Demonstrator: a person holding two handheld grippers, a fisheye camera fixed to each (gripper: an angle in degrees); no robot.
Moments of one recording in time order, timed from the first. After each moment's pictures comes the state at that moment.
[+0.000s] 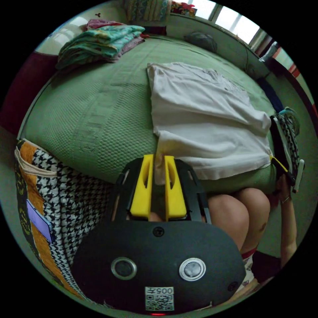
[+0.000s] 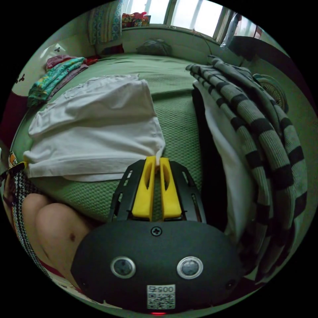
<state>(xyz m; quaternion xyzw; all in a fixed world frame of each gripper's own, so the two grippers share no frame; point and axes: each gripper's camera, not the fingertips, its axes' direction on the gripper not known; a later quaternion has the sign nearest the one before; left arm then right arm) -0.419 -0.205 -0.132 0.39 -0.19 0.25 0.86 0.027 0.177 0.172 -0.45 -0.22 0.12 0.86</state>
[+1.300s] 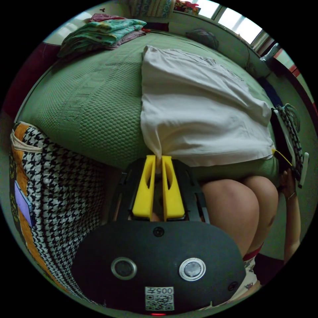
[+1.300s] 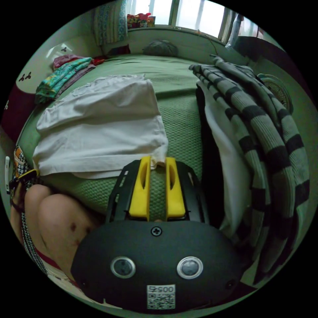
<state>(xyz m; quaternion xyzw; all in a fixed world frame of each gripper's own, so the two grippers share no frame) -0.433 -0.026 -0.087 0.38 -0.20 0.25 0.87 0.076 0.173 0.072 -0.44 -0.26 0.12 0.85</state>
